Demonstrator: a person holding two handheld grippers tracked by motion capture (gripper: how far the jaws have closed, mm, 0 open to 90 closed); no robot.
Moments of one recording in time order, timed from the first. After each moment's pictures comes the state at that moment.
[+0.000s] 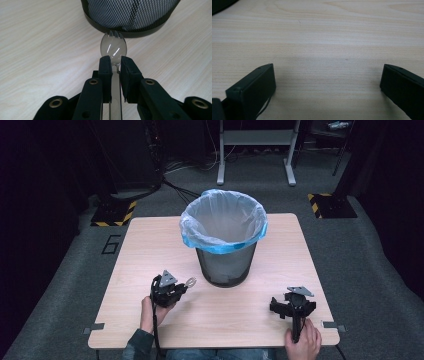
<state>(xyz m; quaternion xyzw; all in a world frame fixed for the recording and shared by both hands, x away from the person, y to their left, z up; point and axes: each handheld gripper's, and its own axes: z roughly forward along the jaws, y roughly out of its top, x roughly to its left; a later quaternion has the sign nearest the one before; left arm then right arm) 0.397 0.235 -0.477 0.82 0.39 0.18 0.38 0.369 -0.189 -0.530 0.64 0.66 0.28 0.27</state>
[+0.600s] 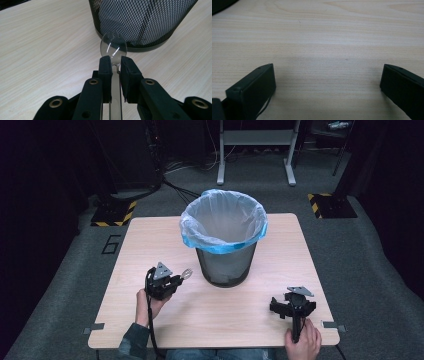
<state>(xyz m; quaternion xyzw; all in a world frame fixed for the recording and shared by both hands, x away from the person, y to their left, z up) 0.406 0.244 -0.452 0.81 0.38 0.20 0.39 0.369 -0.189 -0.530 0.64 0.66 0.28 0.27</state>
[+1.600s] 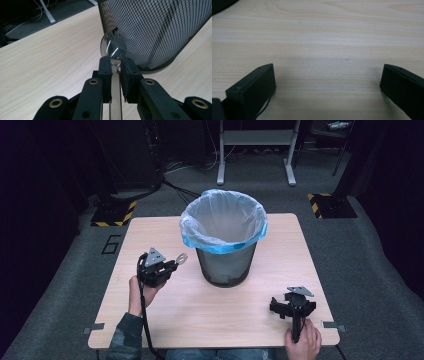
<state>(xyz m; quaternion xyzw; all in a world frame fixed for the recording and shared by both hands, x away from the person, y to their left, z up) 0.419 0.254 -0.402 0.80 0.37 0.24 0.41 0.369 -0.189 -0.530 0.64 0.66 0.28 0.27</state>
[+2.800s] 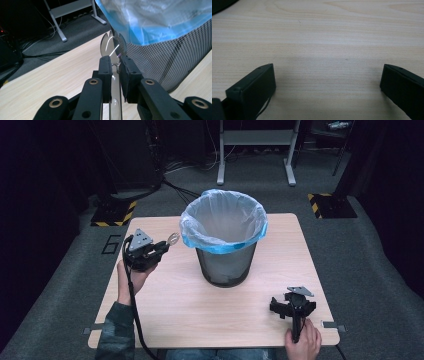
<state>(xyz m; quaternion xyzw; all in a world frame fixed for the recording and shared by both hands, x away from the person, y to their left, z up) 0.424 0.268 -0.338 0.77 0.35 0.29 0.44 0.369 -0.189 -0.530 0.64 0.66 0.28 0.27</state>
